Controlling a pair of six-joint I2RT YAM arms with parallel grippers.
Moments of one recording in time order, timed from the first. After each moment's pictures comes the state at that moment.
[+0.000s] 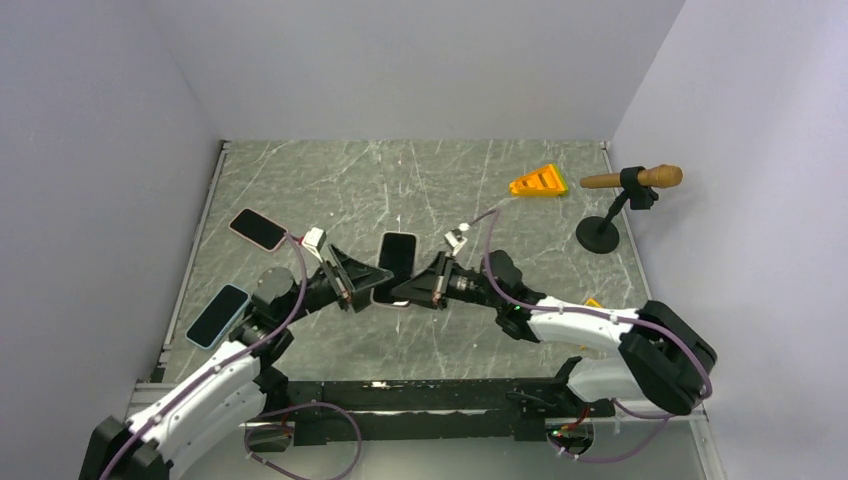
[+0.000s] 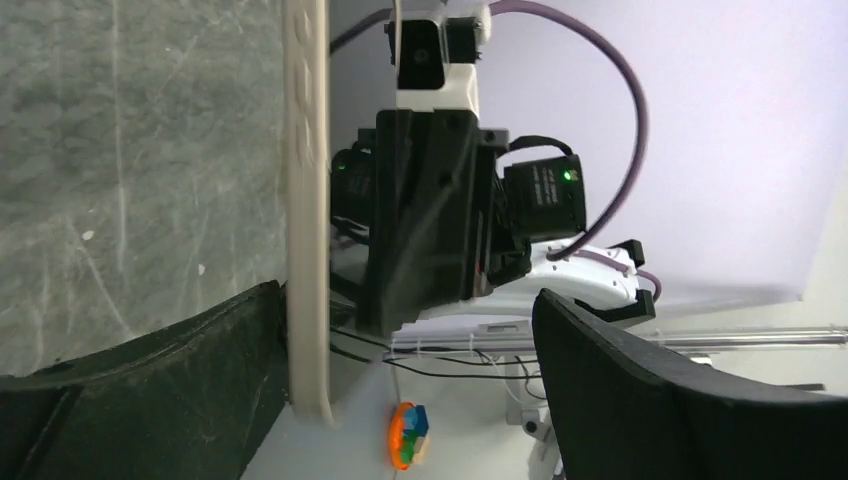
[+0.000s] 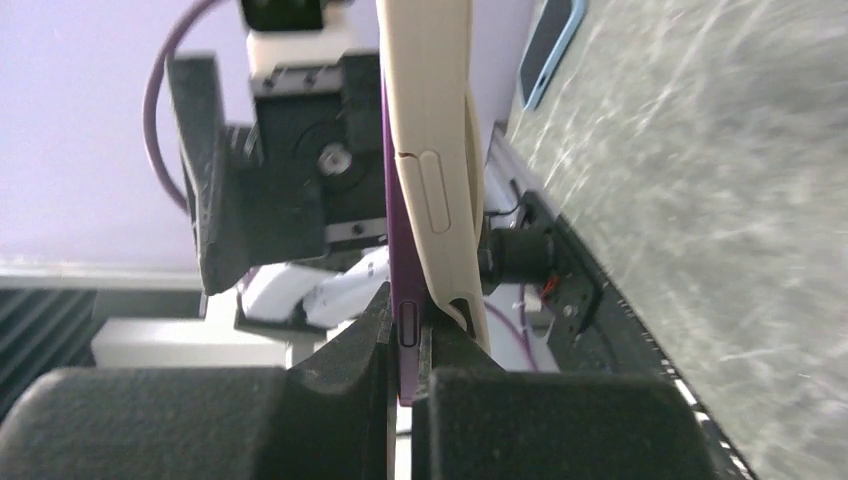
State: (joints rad) left arm -0.52 0.73 0.27 0.45 0.51 -1.41; right arm 0.88 1.30 0.50 0.74 -0.45 1.38
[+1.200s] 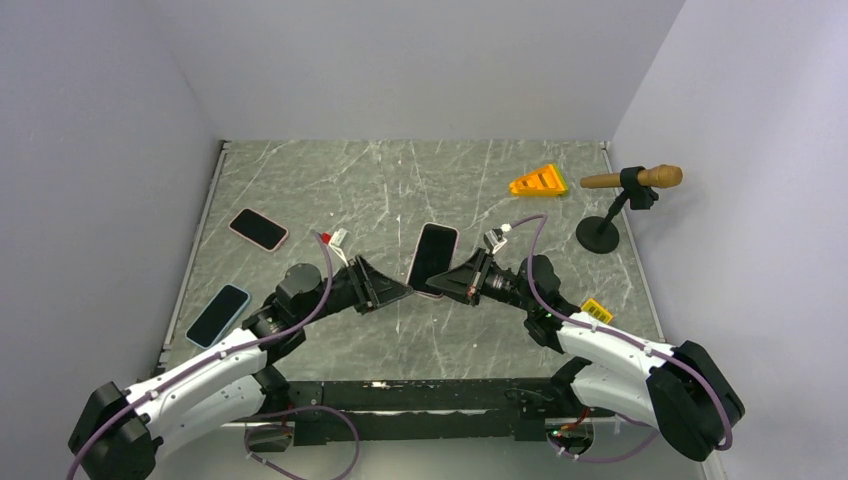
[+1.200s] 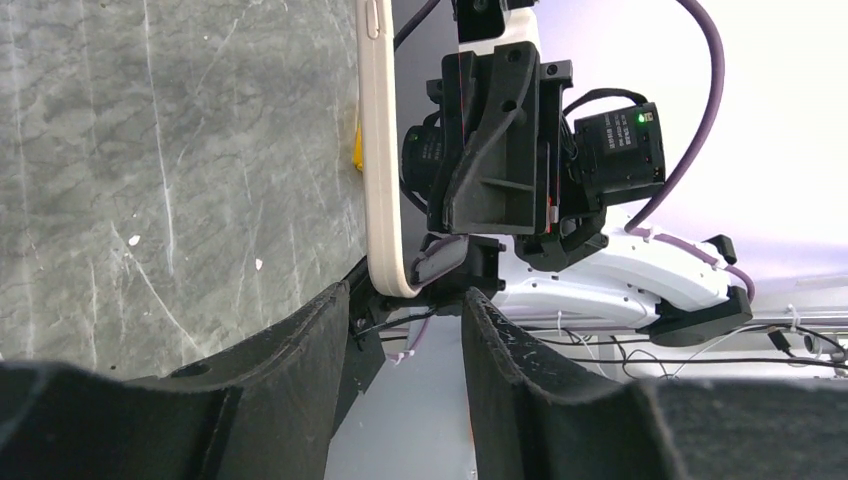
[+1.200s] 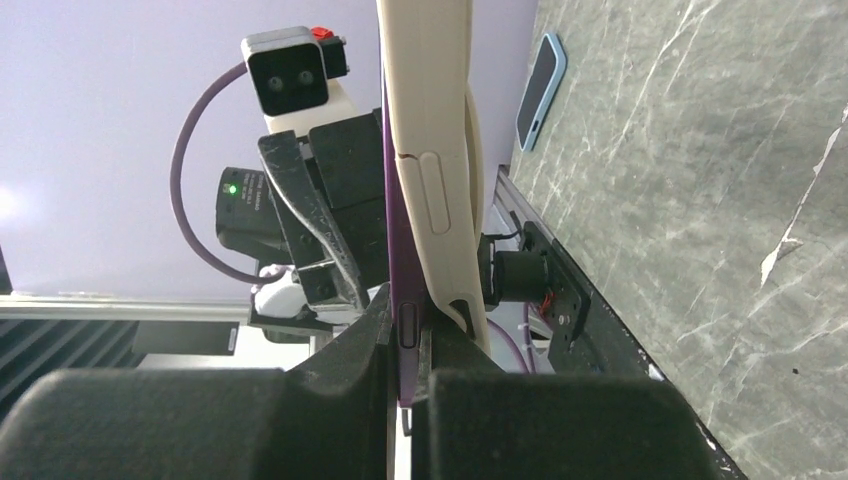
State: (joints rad) left arm -0.74 0.79 0.39 0.28 0.32 -1.16; right arm 0.64 1.04 0.32 0.68 -0.52 1.42
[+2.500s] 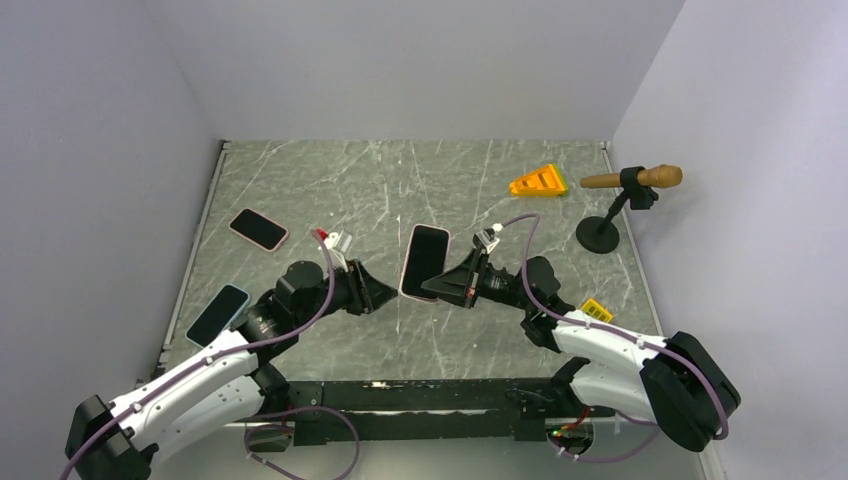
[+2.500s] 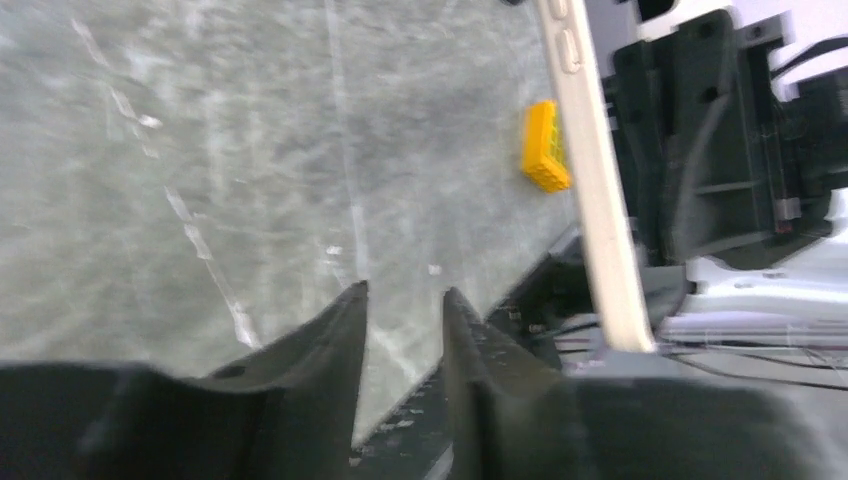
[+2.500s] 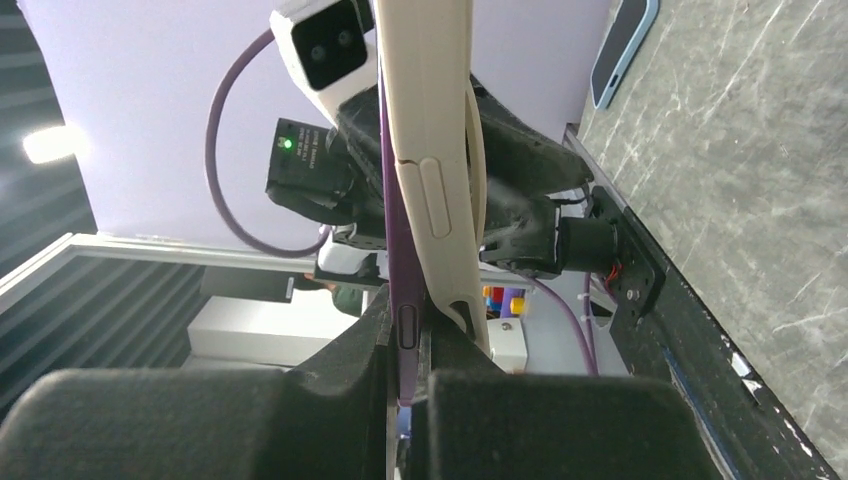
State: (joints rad) left arm -0.75 0.75 0.48 -0.05 0.13 -0.75; right arm 0.67 1.09 0.32 0.85 -0.60 1.55
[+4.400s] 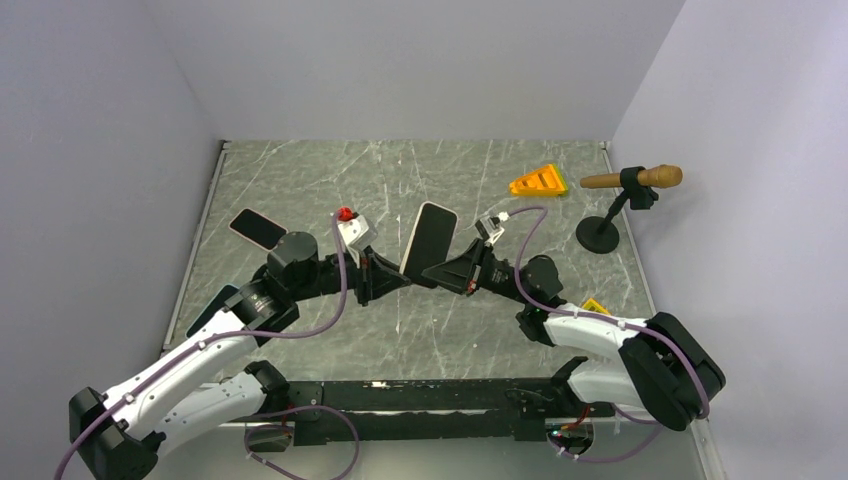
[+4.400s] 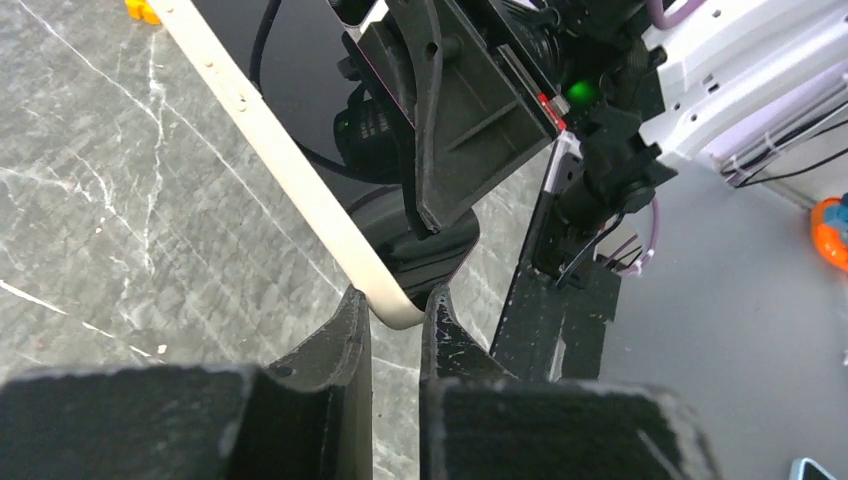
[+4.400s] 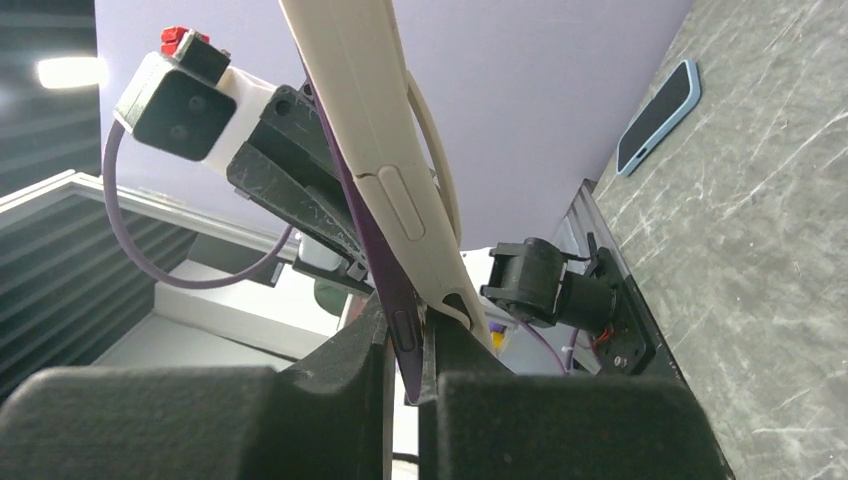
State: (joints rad) left arm -0.74 0.85 0.72 -0.03 0.48 -0.24; right arm 0.65 1.21 0.32 1.17 -0.61 1.49
